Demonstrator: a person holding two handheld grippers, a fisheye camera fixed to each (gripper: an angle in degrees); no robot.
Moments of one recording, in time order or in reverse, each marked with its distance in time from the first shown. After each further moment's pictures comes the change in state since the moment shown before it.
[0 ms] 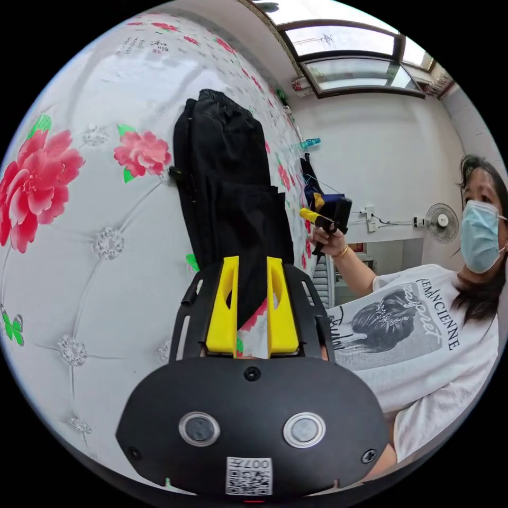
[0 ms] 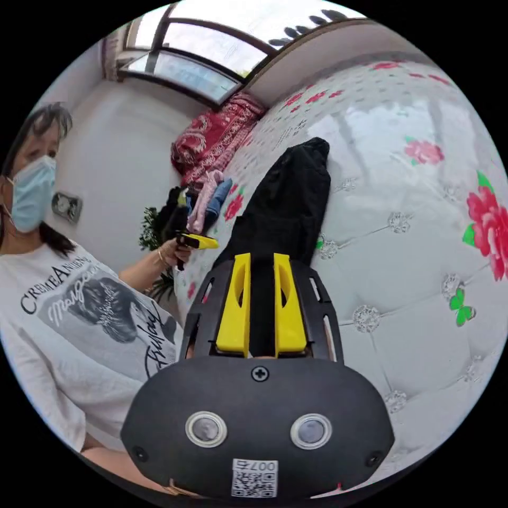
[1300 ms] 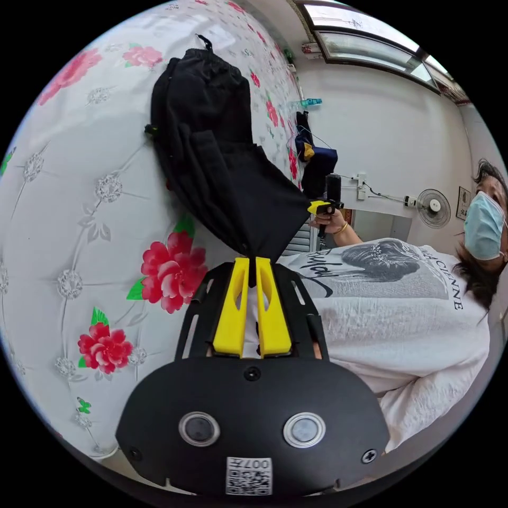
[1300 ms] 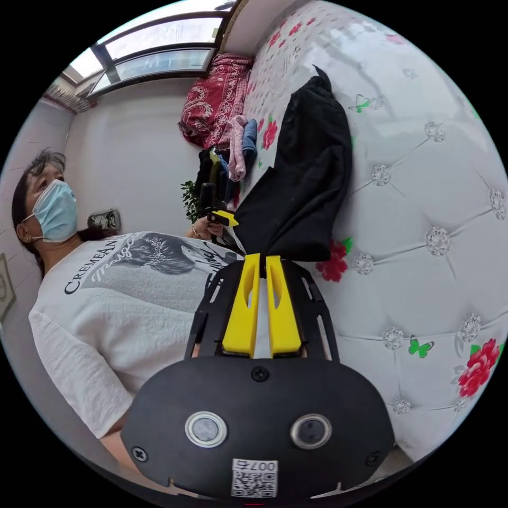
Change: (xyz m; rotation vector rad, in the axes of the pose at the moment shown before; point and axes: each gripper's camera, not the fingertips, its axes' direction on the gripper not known) left arm 0.092 0.104 -0.005 -0.187 0.122 -0.077; right arm -0.099 0.128 0.022 -0.222 -0.366 0.251
